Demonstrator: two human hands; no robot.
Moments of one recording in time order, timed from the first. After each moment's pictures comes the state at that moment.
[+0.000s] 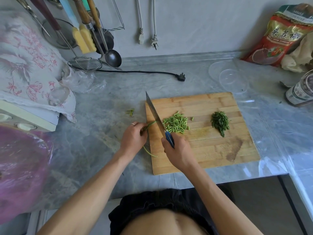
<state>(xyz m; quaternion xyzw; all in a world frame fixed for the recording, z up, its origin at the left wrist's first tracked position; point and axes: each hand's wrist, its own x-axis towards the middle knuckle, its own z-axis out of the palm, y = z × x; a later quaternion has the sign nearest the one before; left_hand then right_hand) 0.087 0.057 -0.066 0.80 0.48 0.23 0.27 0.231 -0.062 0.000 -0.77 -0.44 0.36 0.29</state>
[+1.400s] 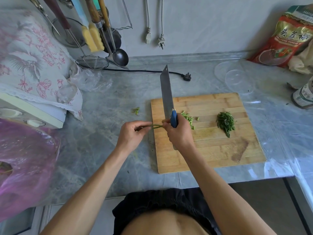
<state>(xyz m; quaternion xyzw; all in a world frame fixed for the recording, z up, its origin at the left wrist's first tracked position) 0.065 0.053 -0.014 0.65 0.50 0.27 0.51 0.229 -0.010 0.003 -0.74 -0.34 0.38 0.44</state>
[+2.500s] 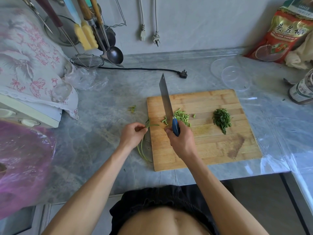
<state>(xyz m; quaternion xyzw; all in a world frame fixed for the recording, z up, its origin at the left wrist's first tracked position) 0.081 0.060 -0.061 0.64 0.60 0.15 0.46 0.242 -0.045 -0.017 -0.76 -0.38 0.35 0.40</state>
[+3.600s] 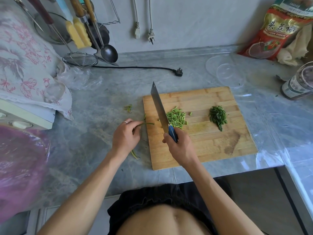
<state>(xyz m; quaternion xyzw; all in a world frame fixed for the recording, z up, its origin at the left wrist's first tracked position) 0.067 0.053 -0.059 0.80 0.48 0.25 0.26 0.232 -0.068 -0.001 -0.76 -0.39 0.37 0.36</state>
